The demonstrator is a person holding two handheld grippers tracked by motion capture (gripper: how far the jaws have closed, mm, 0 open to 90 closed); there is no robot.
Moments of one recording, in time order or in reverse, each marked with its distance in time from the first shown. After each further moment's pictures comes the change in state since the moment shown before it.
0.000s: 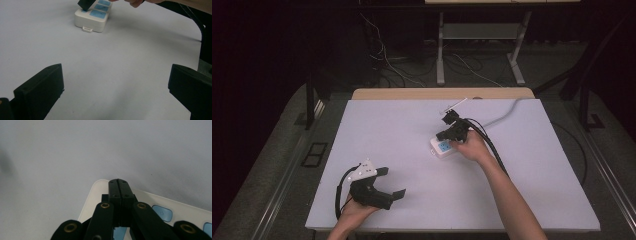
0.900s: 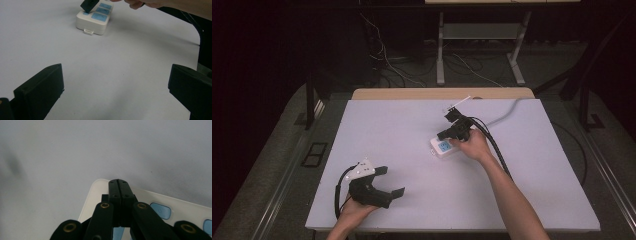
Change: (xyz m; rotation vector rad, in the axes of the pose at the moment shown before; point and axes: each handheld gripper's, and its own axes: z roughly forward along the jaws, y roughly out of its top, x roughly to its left) left arm 0.003 0.001 -0.002 -0.021 -0.003 -0.019; right arm -0.010 0.000 -0.003 0.000 0.060 0.065
